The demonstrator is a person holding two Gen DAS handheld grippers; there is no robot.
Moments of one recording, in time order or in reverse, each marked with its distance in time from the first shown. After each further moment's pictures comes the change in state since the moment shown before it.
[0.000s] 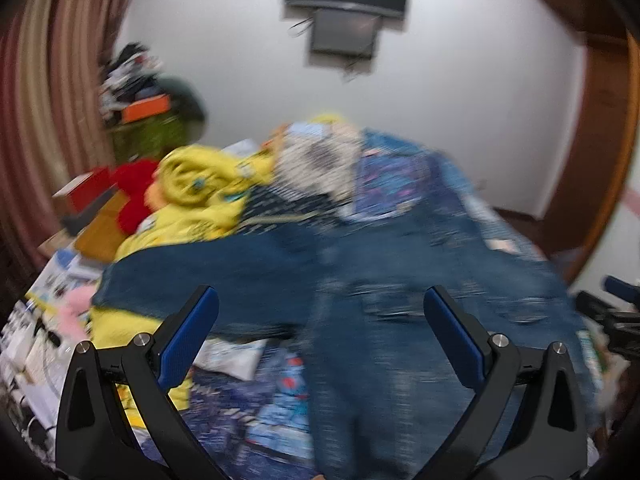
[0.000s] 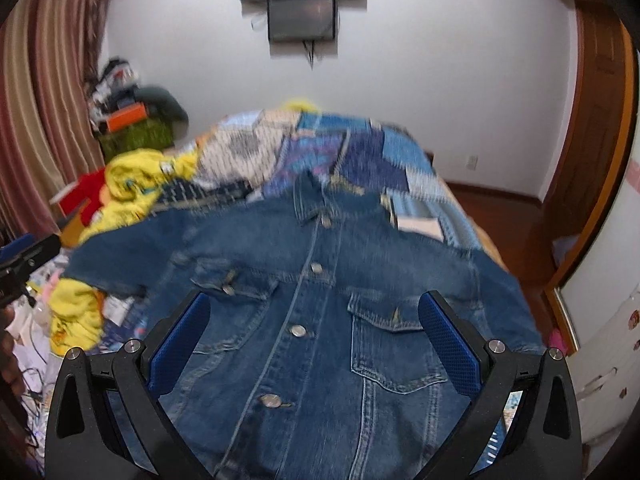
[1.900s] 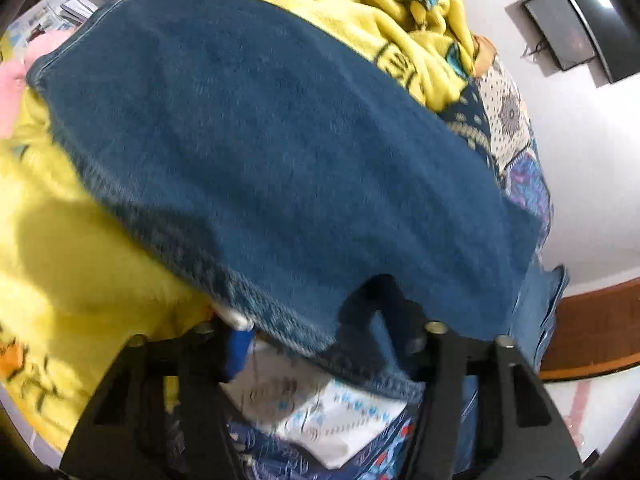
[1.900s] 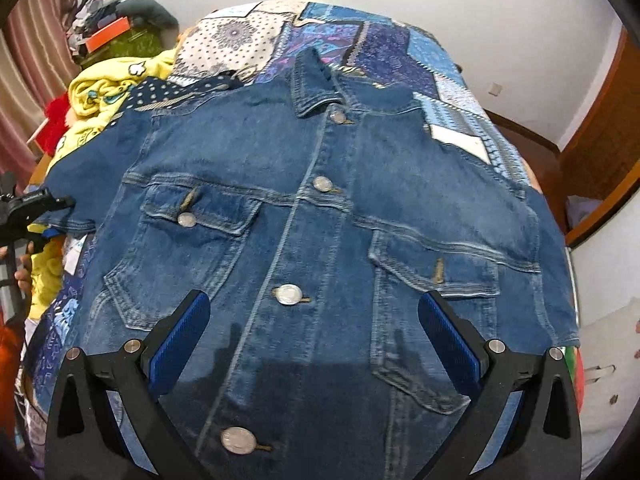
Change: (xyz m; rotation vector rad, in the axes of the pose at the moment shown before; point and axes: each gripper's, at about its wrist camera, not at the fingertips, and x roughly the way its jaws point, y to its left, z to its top) left arm 0.223 0.210 -0.062 -0.731 0.460 -0.077; right arm 0.102 0.001 -0.011 -0.037 0.336 0.005
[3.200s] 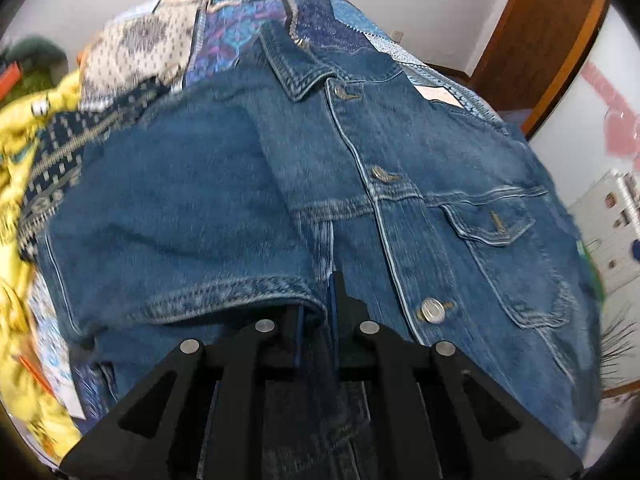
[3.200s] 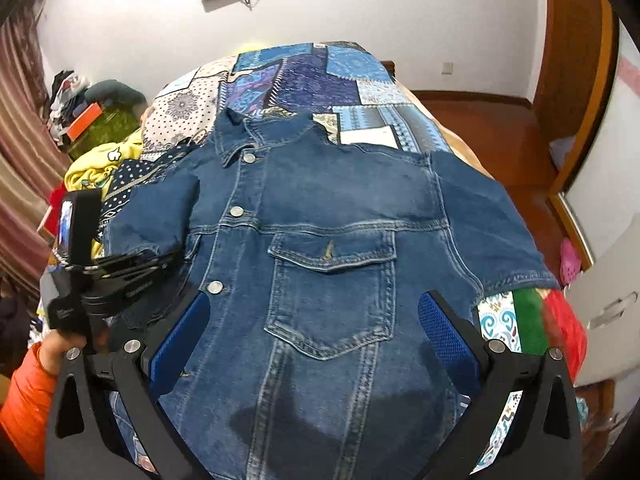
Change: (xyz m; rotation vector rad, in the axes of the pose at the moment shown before) left arm 0.042 -0.294 -0.220 0.988 0.154 0.010; right arm -0.060 -0.107 -0.038 0.265 -0.108 0.078
